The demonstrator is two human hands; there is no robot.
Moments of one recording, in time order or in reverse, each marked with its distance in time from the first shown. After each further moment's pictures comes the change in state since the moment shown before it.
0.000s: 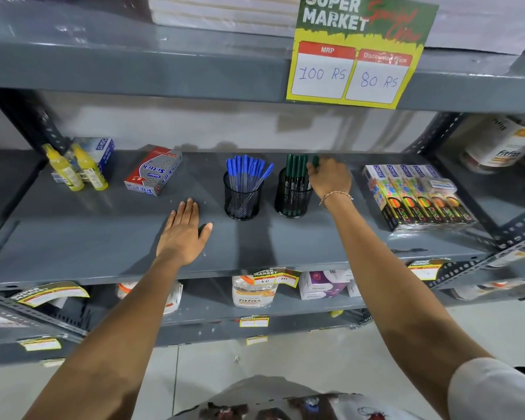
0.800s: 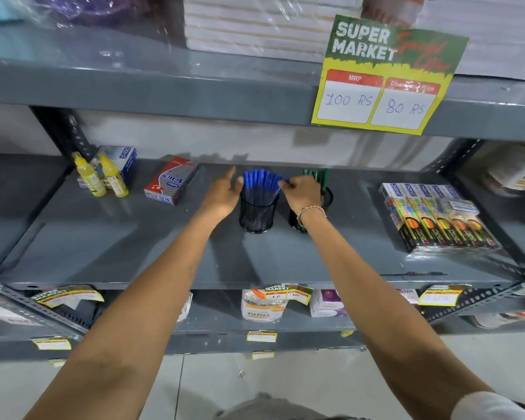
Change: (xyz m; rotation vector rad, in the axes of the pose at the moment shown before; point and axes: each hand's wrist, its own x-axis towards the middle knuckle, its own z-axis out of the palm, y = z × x) left_hand 0.049 0.064 -0.100 -0.700 0.069 -0.073; right_hand -0.018 -0.073 0.023 0.508 -0.168 0.045
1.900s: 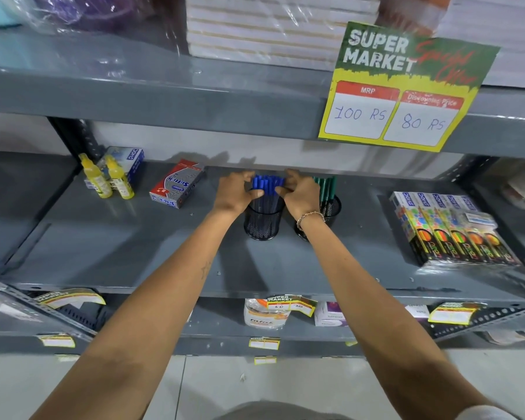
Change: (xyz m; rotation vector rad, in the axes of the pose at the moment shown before) left_hand 0.012 0.022 0.004 -0.074 0.053 0.039; right_hand 0.002 -0.015 0.006 0.235 -0.070 -0.077
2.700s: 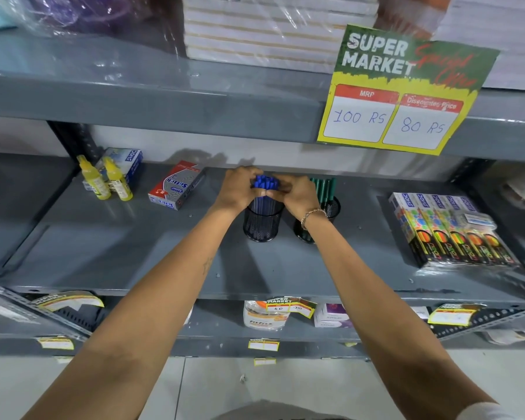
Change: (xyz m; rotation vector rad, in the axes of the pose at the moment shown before) left_hand 0.010 0.011 0.000 0.070 -0.017 0.092; right_hand 0.010 0.007 -0.001 -0.042 -0.144 -0.100
